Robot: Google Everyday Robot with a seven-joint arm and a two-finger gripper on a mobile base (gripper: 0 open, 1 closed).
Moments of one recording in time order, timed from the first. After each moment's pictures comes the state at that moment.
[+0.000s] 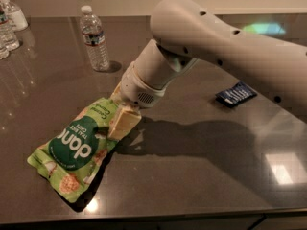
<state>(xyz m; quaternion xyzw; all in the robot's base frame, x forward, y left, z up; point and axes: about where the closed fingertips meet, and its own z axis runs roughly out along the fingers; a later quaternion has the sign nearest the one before) 0.466 0.089 0.854 -0.72 0.62 0.21 0.22</state>
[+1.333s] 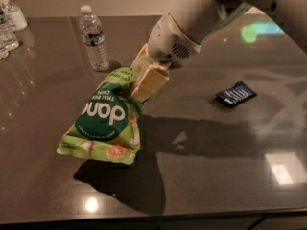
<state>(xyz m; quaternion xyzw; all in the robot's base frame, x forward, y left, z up) 0.479 0.034 0.945 -0.70 0.63 0.24 0.23</state>
